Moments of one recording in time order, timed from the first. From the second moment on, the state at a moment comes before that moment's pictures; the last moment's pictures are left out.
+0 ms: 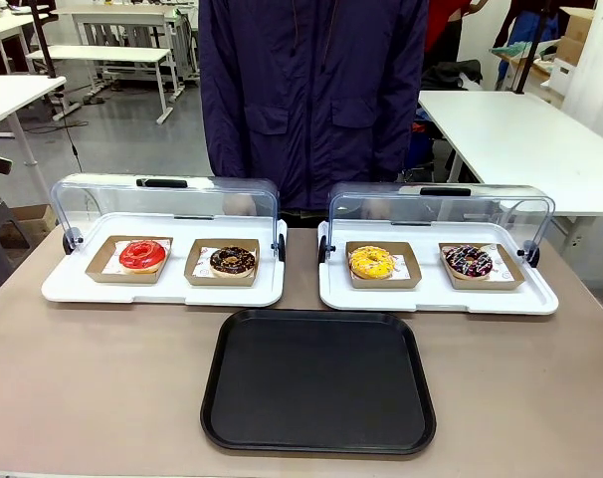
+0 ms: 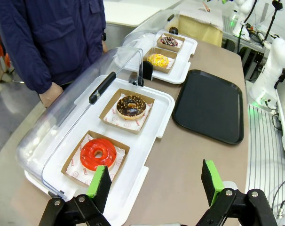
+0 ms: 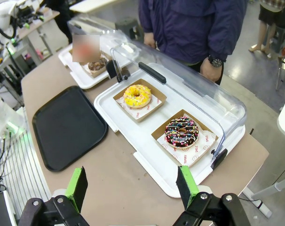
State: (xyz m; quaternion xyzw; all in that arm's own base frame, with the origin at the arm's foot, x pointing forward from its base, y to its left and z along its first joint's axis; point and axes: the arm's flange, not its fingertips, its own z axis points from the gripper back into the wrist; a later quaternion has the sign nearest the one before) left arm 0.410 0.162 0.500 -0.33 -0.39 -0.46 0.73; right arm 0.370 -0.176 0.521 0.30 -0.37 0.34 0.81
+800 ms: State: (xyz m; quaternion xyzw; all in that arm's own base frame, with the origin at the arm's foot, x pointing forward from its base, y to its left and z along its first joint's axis) left arm 0.410 0.162 0.500 -0.33 -0.39 -0.46 0.73; right arm 0.370 -0.176 0.521 0.30 -0.37 0.34 0.81
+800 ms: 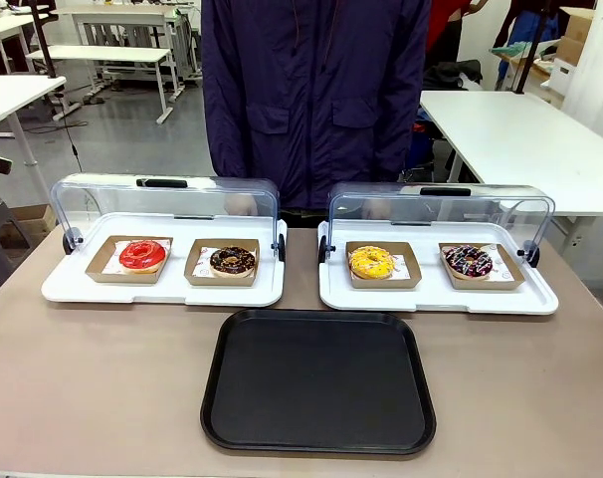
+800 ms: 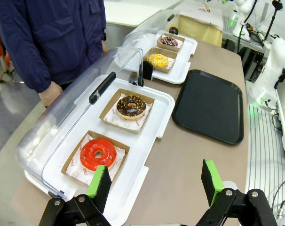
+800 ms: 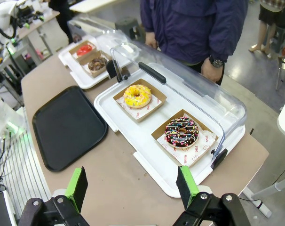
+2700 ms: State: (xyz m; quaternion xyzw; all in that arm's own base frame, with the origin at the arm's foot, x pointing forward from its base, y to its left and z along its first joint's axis) left arm 0.410 0.162 0.500 -0.33 -0.39 -0.46 0.73; right arm 0.370 -0.176 0.521 0.30 -0.37 0.34 0.81
